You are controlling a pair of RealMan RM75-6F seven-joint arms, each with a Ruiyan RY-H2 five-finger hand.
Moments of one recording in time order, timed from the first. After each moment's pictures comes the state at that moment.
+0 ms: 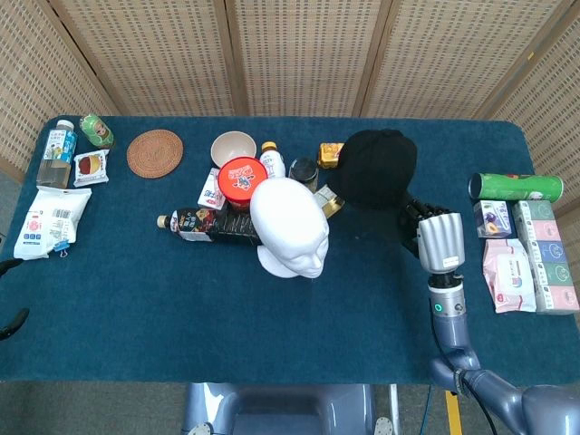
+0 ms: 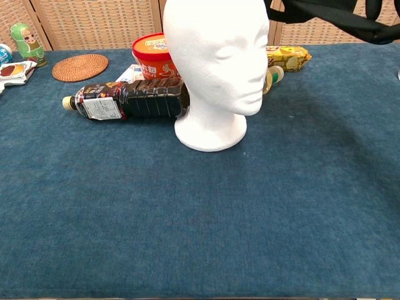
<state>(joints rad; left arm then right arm) -0.04 -0.88 -0.02 -1.73 1.58 1.56 -0.08 0.57 -1.78 0.29 -0.85 -1.53 1.65 0.04</state>
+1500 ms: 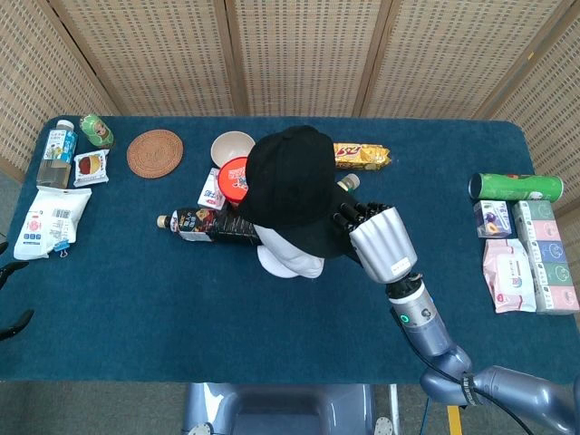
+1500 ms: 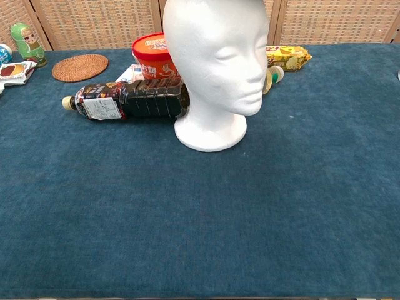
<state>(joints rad) -0.07 -0.95 -0.01 -1.62 1.53 1.48 -0.16 0.69 -1.50 0.29 -1.55 -1.65 1.48 -0.38</state>
